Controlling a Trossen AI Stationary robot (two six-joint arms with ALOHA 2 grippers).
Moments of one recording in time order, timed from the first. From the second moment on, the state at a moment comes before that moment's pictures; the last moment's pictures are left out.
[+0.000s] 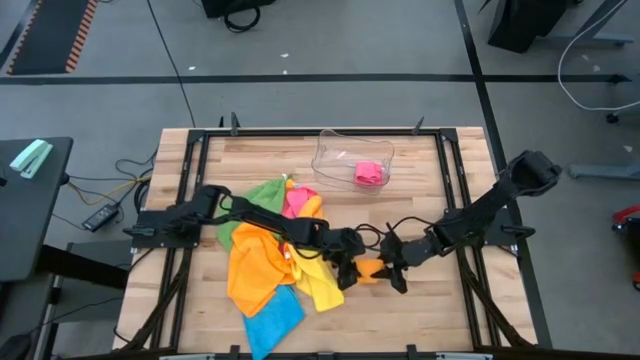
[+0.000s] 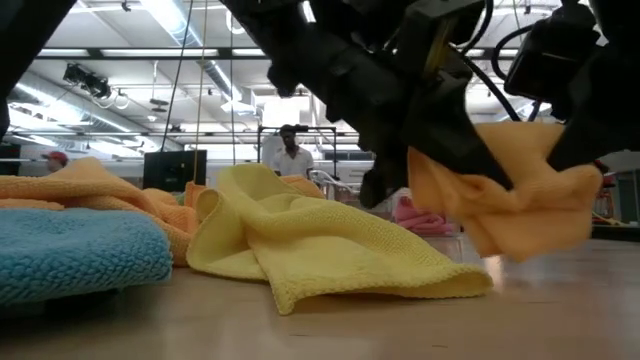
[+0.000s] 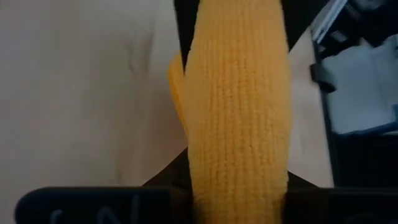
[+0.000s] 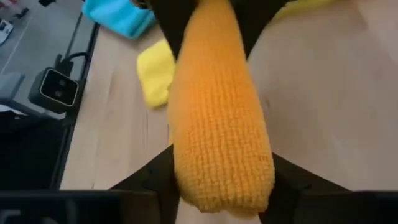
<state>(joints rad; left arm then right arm) -0.18 2.21 1.52 0.00 0.25 -0.56 0.51 1.39 0.40 0.34 0.16 0.71</state>
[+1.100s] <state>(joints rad) -0.10 2.13 1.52 -0.16 0.20 -0.28 0.44 1.40 0.40 0.23 0.15 0.80</state>
